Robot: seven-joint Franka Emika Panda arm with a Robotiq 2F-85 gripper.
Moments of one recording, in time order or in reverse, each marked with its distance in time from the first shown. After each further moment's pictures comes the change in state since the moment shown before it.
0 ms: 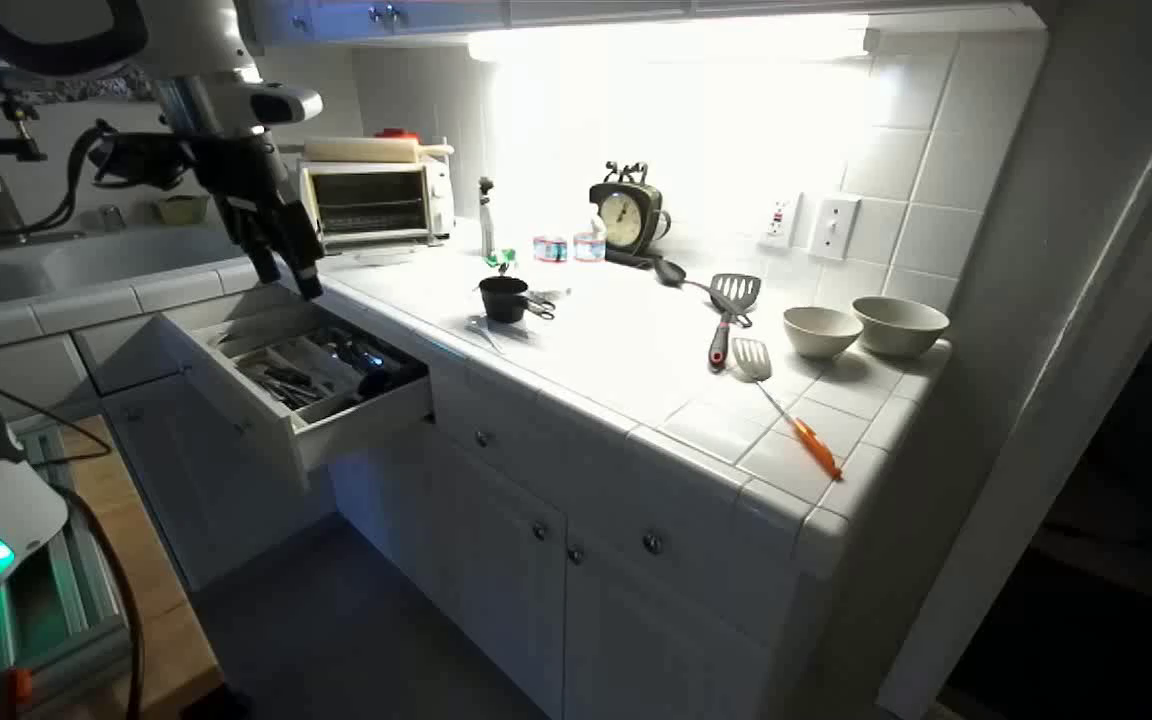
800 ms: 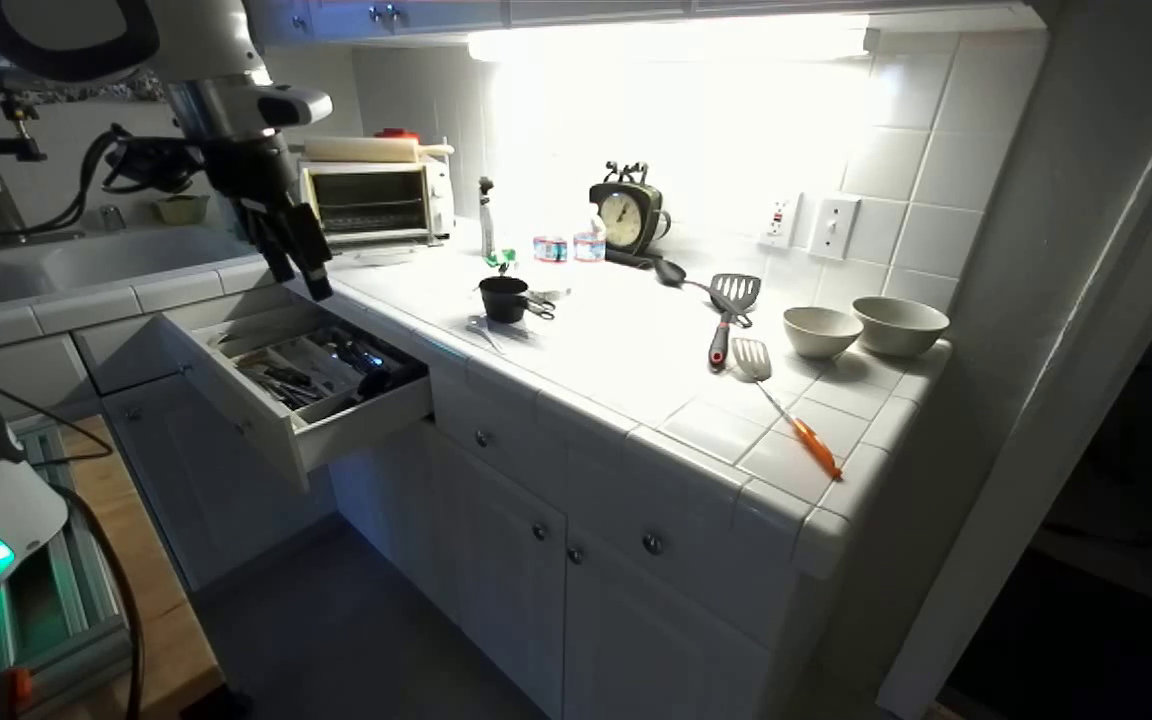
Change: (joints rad) arm -0.005 0.041 0.001 0.015 0.009 0.051 0.062
